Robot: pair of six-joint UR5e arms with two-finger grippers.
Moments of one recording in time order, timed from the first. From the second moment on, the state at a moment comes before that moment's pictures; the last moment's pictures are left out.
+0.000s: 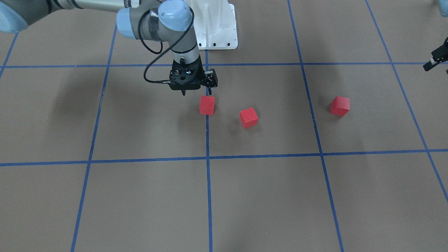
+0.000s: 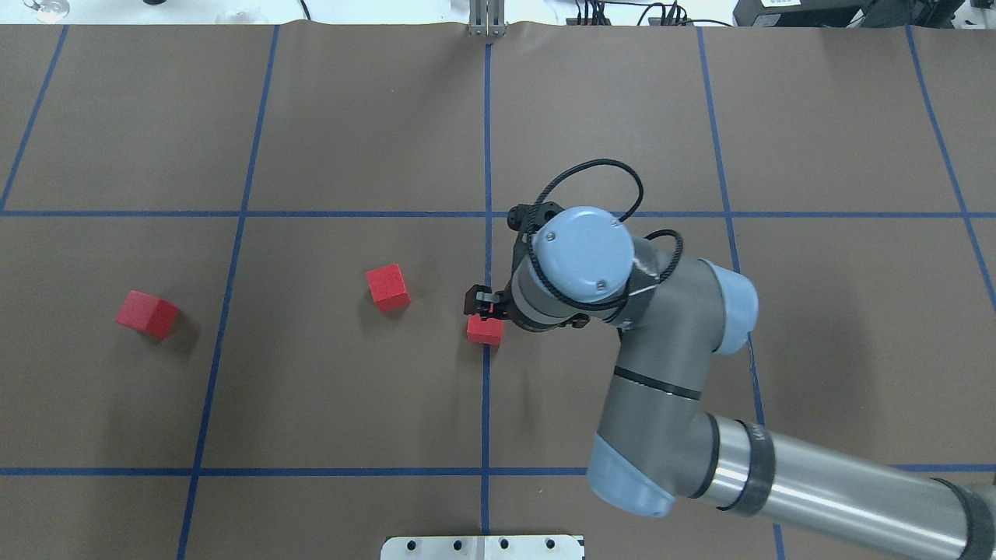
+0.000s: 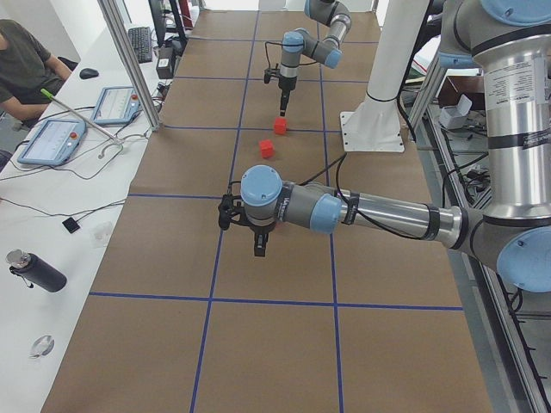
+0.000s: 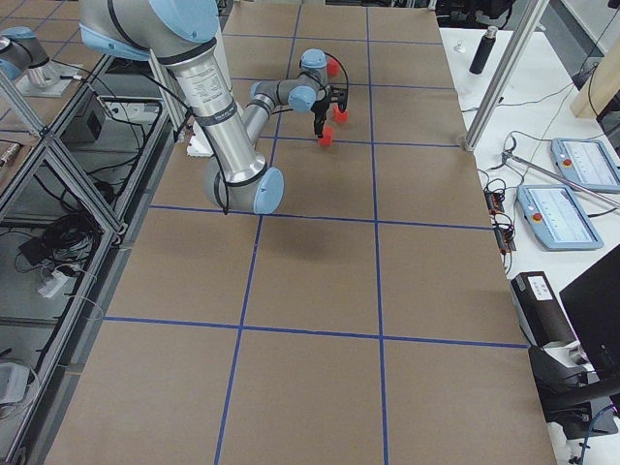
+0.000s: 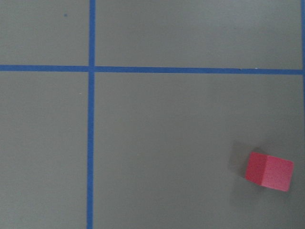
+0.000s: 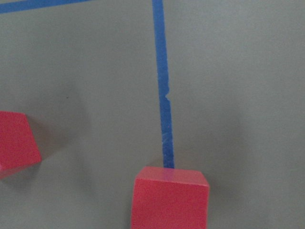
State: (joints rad) left arm -1.44 -1.42 -1.90 -1.71 -2.60 -0.28; right arm 0.46 -0.96 1.79 -1.50 1.81 1.39
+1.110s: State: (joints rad) left arm -0.73 -2.03 -1.78 -1.80 -2.21 -1.40; right arm 1.00 -1.43 1.90 -1.49 2.25 0.73
